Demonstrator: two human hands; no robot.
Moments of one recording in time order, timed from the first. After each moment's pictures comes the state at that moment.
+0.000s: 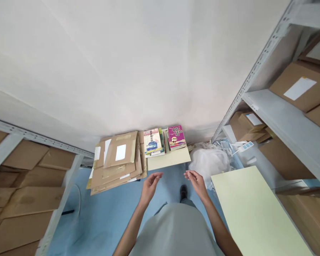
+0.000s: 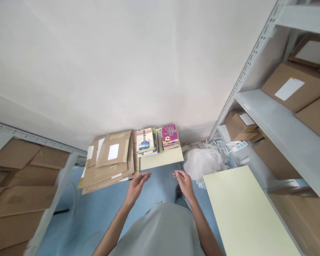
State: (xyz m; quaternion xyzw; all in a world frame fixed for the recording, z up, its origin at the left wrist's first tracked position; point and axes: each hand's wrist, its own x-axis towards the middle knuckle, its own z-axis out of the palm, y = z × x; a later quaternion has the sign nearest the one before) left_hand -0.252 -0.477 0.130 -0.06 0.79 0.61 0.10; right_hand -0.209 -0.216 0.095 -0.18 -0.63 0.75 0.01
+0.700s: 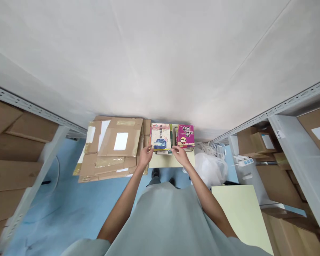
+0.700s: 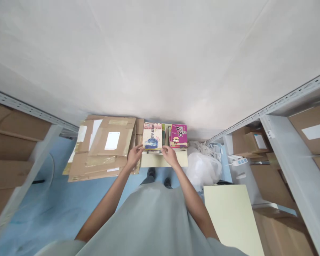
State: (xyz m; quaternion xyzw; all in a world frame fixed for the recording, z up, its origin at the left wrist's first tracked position) left_hand -0.451 -0.566 0.025 -0.17 0.82 0.54 0.07; right_hand -0.449 -0.319 0.049 -0.04 -0.84 0.52 -0.11
